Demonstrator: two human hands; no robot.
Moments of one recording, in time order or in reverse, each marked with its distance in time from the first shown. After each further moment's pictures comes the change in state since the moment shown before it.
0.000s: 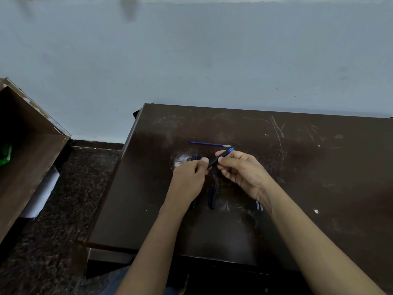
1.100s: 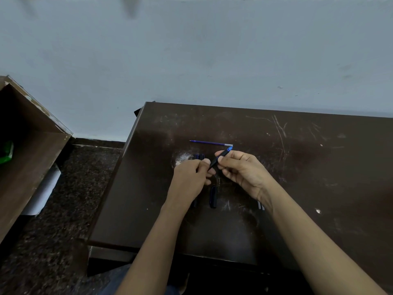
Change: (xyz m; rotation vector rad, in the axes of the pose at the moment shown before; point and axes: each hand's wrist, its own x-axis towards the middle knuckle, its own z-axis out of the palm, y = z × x) left_hand 0.002 0.002 0.002 -0.096 -0.034 -0.058; right_hand 0.000 0.001 0.002 -0.002 -0.008 -0.004
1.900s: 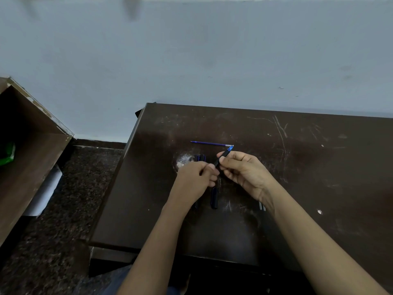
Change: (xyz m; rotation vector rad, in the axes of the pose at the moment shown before) left_hand -0.003 -0.003 0.000 -0.013 -0.103 0.034; right_hand -0.002 0.001 -0.001 -0.013 -0.001 -0.008
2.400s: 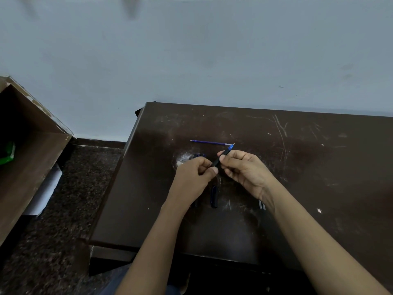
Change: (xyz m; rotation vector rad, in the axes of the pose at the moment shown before) left_hand -0.001 0.000 -0.003 0.077 0.022 0.080; right_hand 0.001 0.001 -0.002 -0.004 -0.011 -0.016
